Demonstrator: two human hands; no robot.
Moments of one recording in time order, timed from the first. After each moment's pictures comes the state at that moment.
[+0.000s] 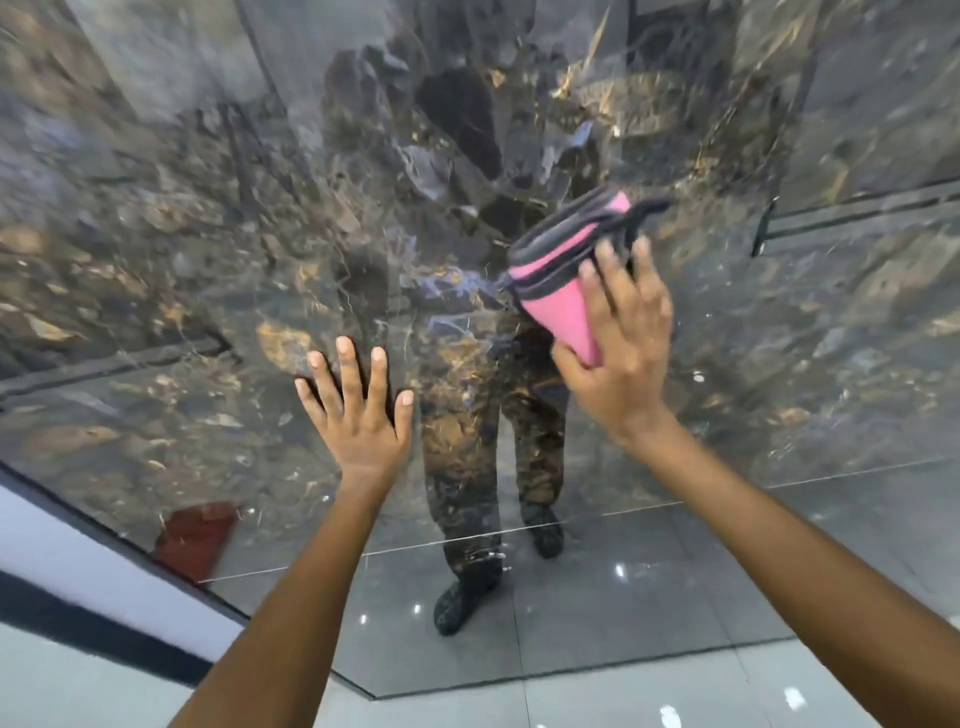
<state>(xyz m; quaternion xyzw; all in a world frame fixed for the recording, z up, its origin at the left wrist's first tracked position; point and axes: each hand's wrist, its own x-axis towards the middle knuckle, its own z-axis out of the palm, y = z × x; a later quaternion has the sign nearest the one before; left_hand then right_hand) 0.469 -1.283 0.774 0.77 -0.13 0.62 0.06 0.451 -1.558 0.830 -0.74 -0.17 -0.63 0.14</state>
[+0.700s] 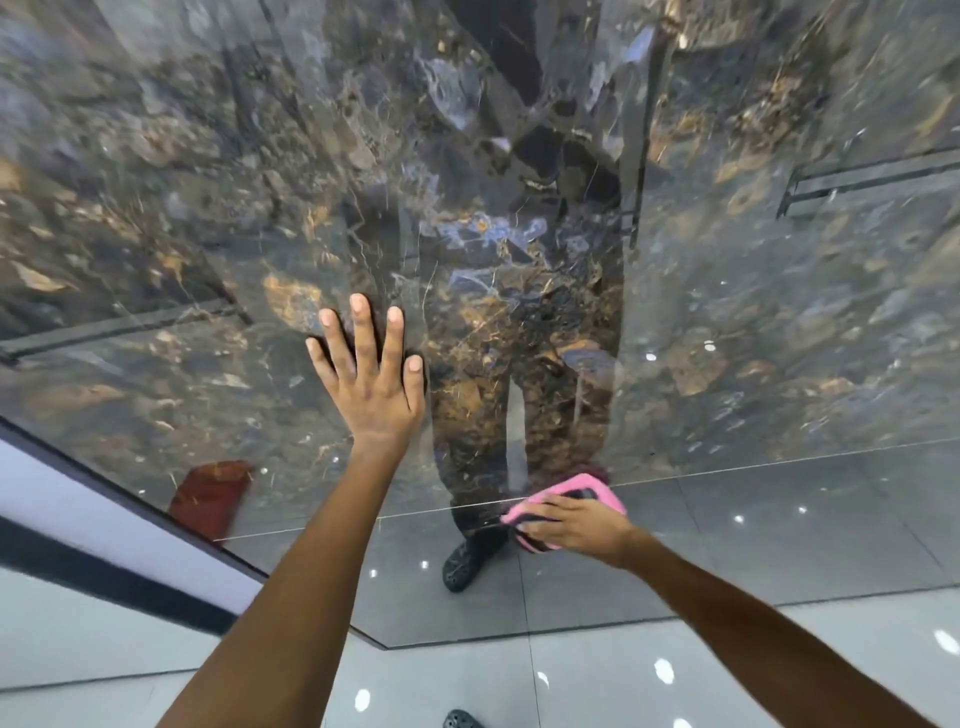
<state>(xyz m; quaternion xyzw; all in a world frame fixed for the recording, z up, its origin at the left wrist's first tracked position) 0.468 -1.281 0.770 0.78 -0.13 0.61 0.05 0.408 -1.540 0.588 -0.79 -0.52 -0.17 -0.29</state>
